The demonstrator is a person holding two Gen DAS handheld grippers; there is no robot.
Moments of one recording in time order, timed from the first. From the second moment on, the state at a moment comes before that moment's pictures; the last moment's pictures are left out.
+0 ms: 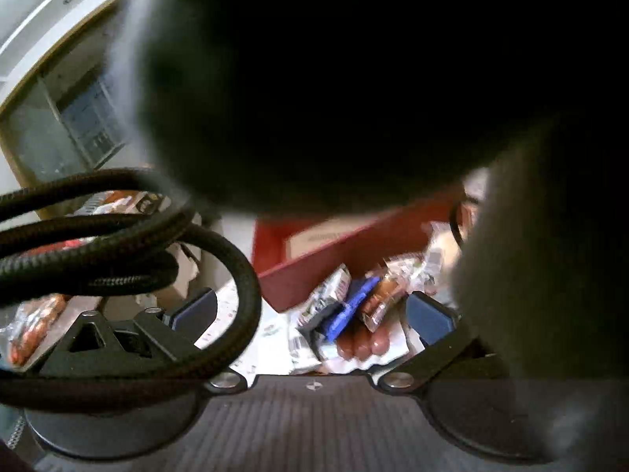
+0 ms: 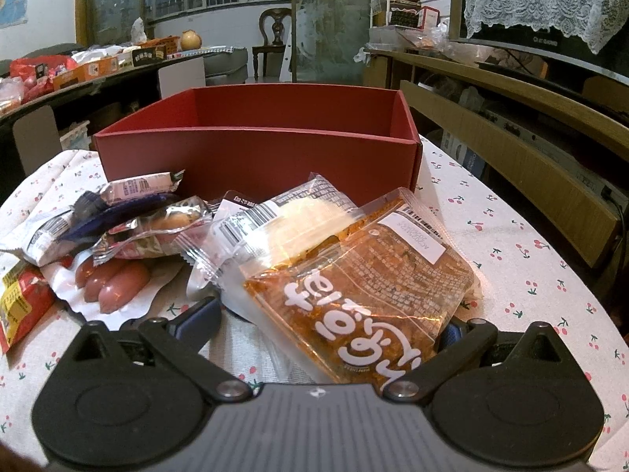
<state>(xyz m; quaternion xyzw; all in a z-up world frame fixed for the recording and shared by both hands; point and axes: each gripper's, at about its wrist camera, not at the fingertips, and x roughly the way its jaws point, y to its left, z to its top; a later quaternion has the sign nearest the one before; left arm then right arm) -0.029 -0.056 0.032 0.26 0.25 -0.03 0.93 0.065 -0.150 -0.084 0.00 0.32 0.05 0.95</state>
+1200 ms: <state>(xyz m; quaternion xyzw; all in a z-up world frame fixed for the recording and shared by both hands) 0.053 0.019 0.002 0.17 0.41 -0.05 0.90 0.064 -0.155 -0.081 0.00 0.32 0.05 0.95</state>
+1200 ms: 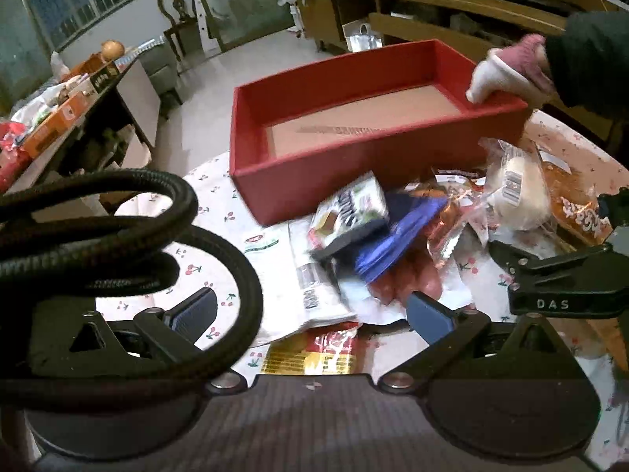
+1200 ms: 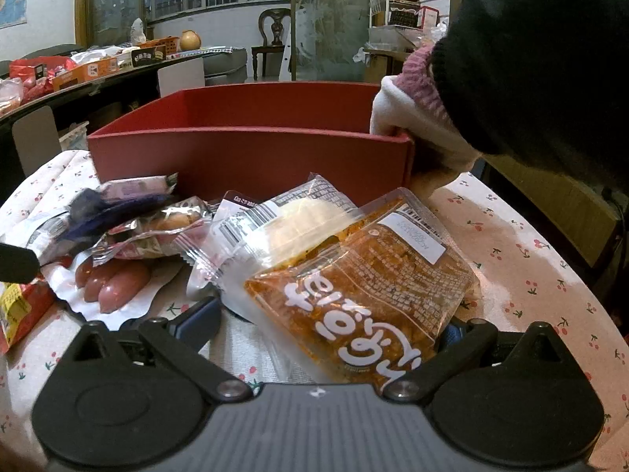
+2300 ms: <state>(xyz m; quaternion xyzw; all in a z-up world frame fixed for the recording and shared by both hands) 0.032 0.005 0.022 0.07 0.38 -0.07 0.92 0.068 -0.144 -0.083 0.01 0.33 0.03 0.94</state>
